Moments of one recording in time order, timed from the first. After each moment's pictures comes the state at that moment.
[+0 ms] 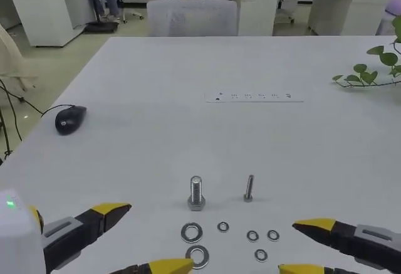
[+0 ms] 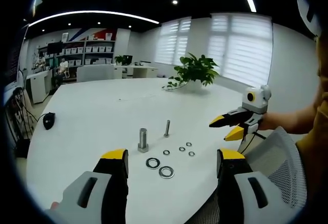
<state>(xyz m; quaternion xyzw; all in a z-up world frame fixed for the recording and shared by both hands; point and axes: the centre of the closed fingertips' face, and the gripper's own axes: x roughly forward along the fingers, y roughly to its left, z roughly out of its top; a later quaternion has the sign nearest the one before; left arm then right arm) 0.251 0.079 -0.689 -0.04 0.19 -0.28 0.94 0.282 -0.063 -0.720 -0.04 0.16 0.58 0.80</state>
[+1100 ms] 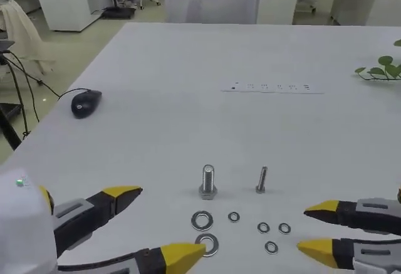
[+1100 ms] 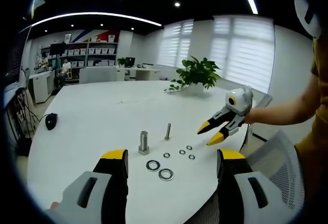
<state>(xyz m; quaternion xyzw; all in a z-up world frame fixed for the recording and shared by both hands) 0.249 0.079 -0.682 -0.04 0.18 -0.27 0.94 0.328 -0.076 -0.771 -0.21 0.23 0.61 0.73</state>
